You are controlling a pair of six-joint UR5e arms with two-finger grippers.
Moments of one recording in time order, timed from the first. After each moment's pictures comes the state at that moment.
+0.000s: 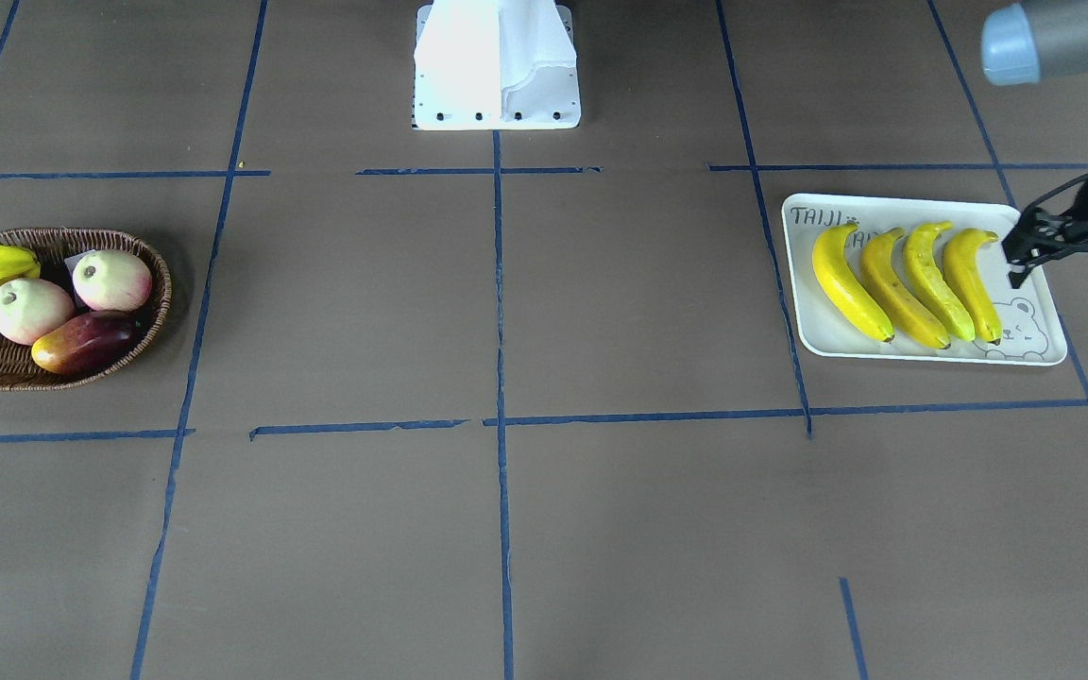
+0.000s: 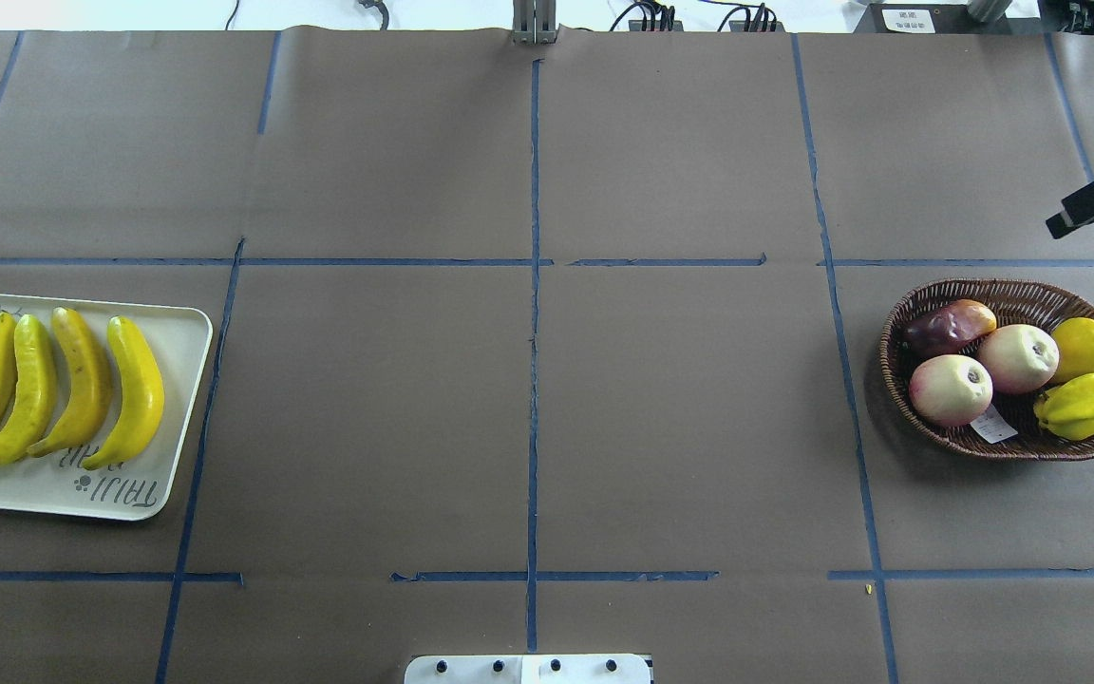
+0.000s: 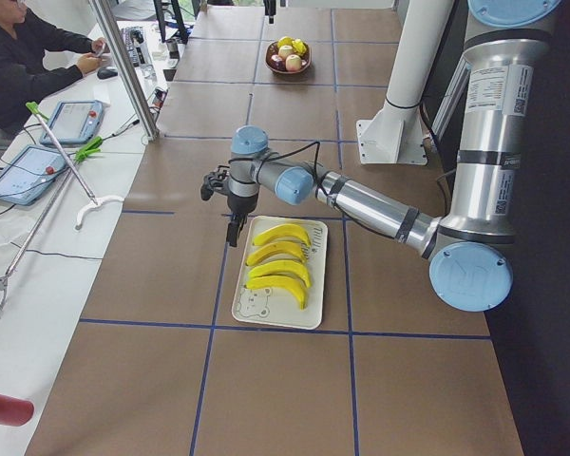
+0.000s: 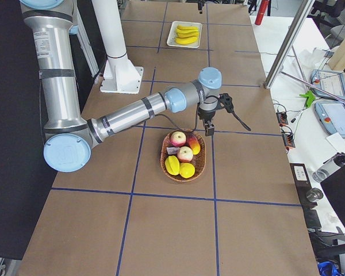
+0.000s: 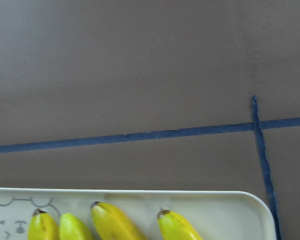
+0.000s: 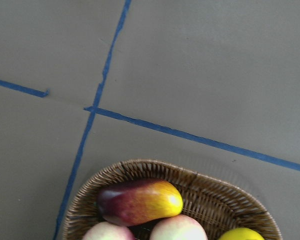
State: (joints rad) left arm -1.26 -1.62 -1.86 -1.64 -2.12 -0.31; right arm 1.33 -1.49 1.87 -1.59 2.39 0.15
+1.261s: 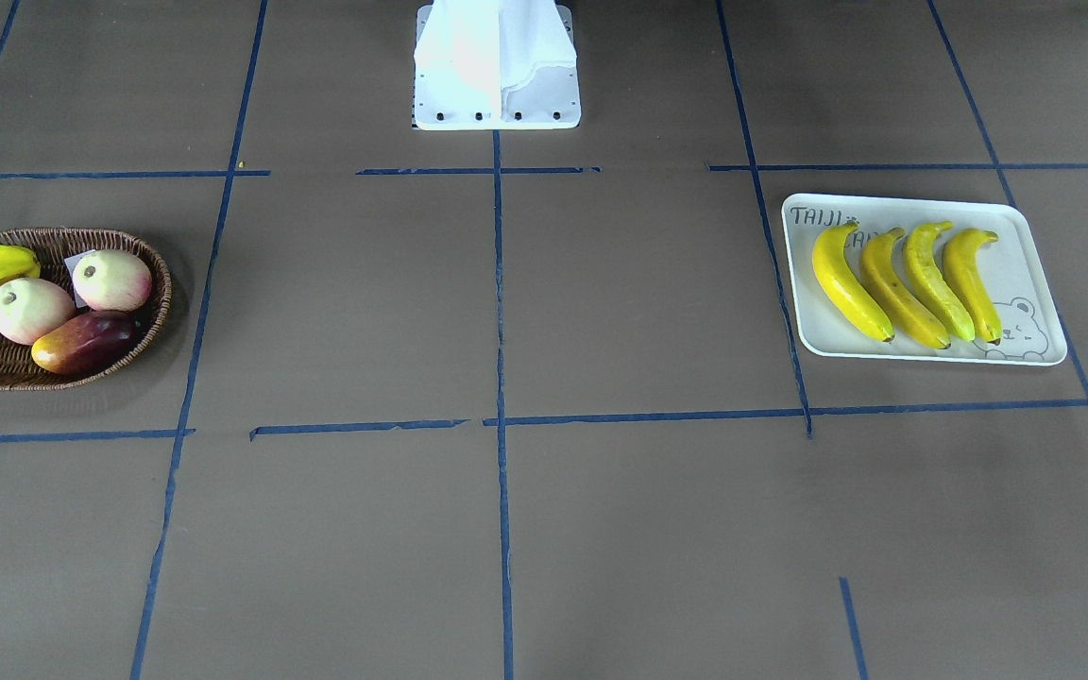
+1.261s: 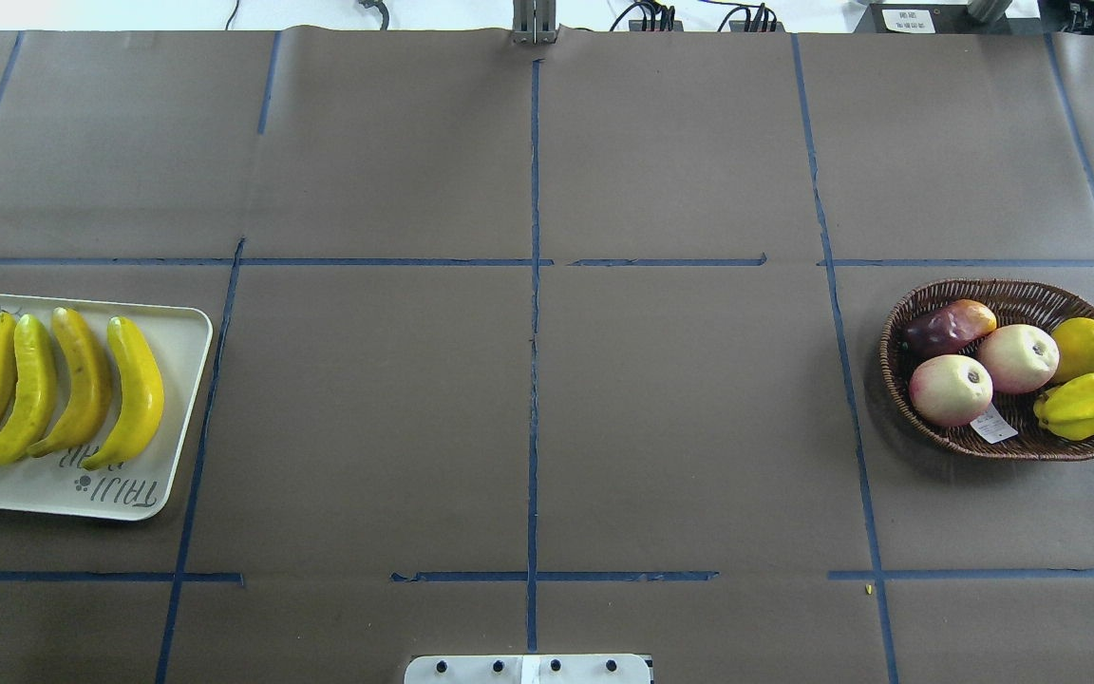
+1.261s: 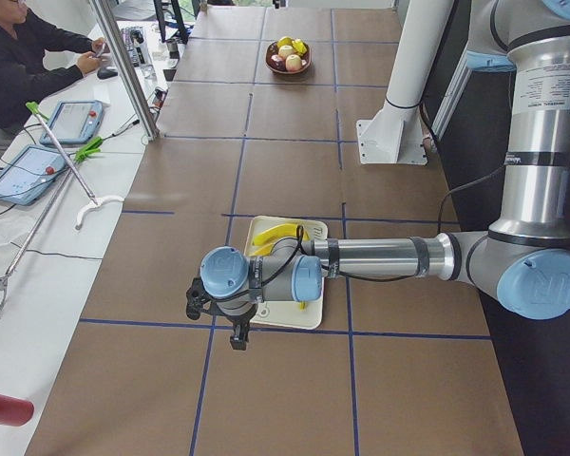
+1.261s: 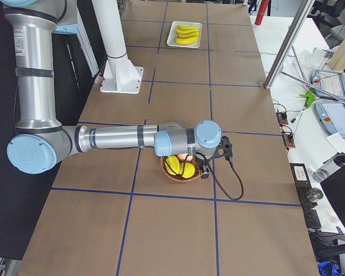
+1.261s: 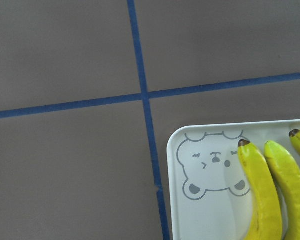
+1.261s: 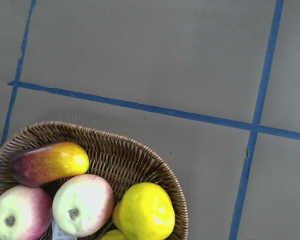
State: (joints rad) left arm -1.60 -1.56 -1.54 -1.58 -2.45 0.07; right arm 1.51 -1.58 1.67 -1.51 2.53 -0.04
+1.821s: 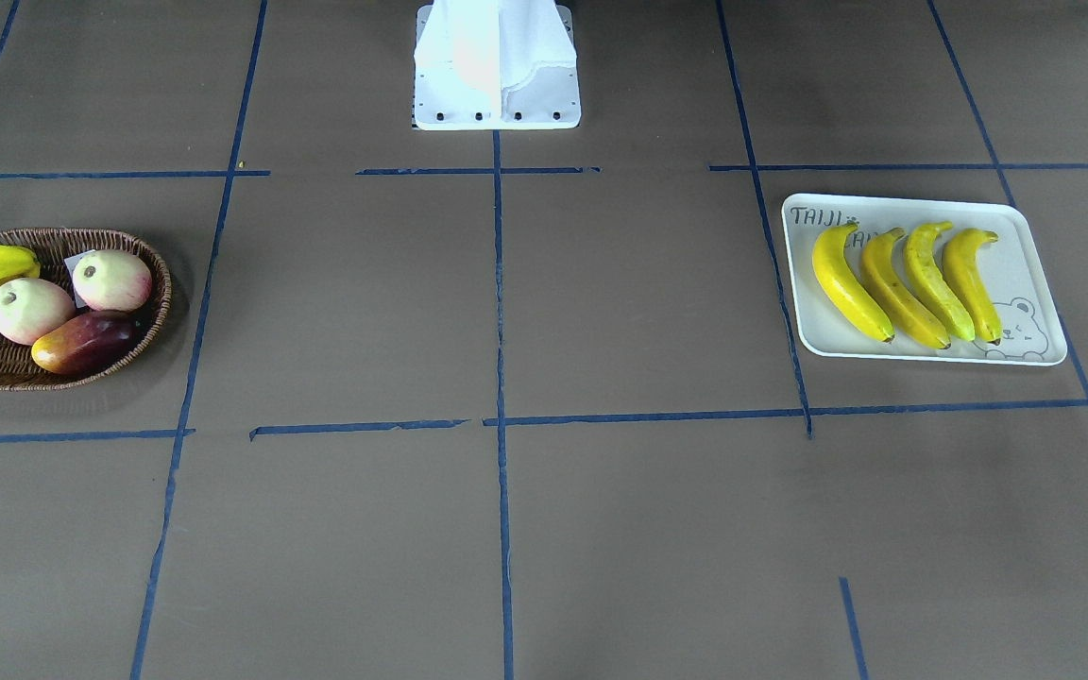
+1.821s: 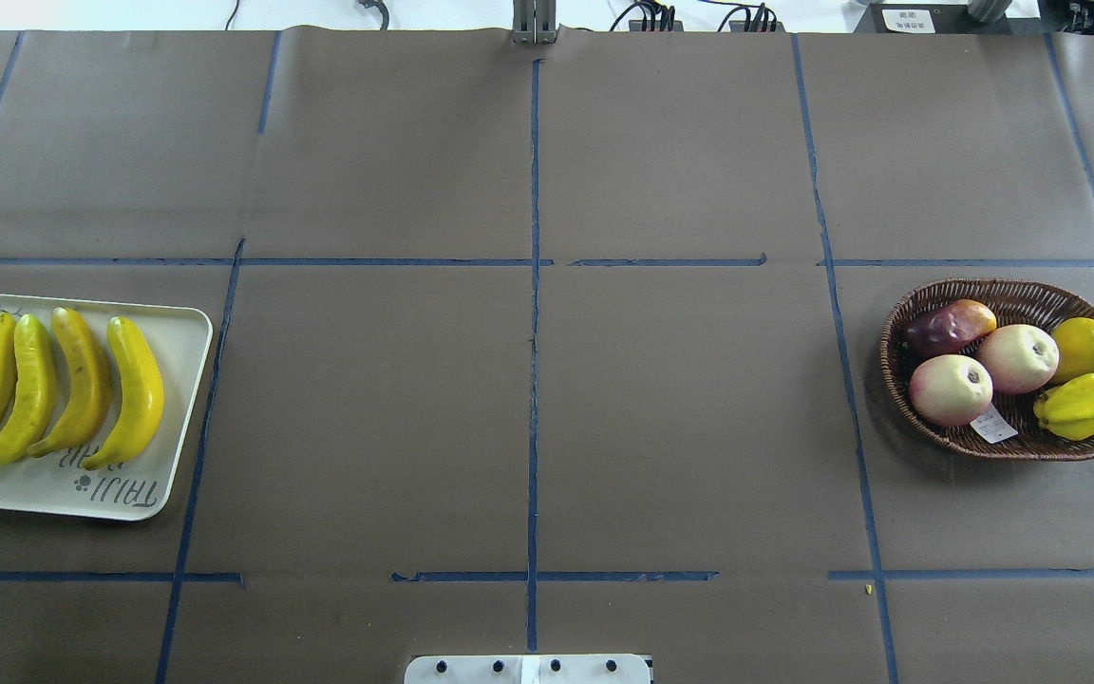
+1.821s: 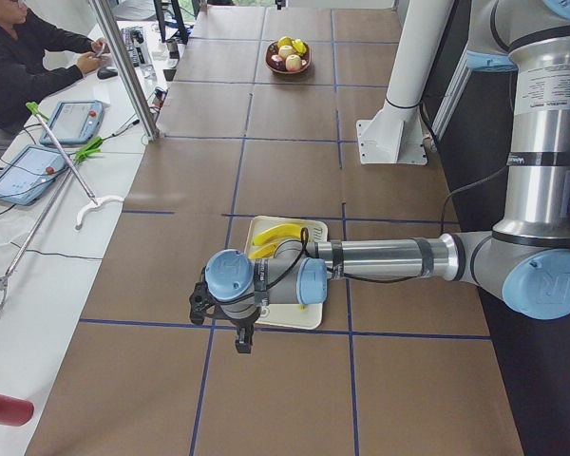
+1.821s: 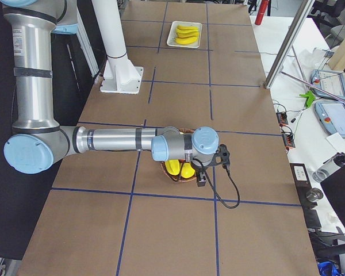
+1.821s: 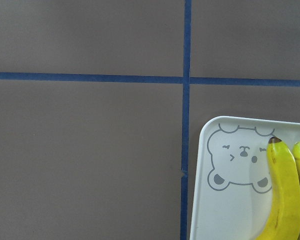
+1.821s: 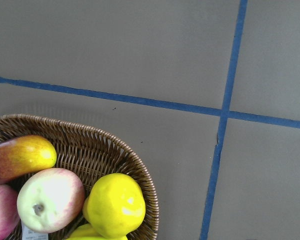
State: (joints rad) left arm -1.61 -1.55 -1.54 -1.59 -2.44 0.05; right arm 1.53 -1.60 1.64 -1.51 2.47 -0.04
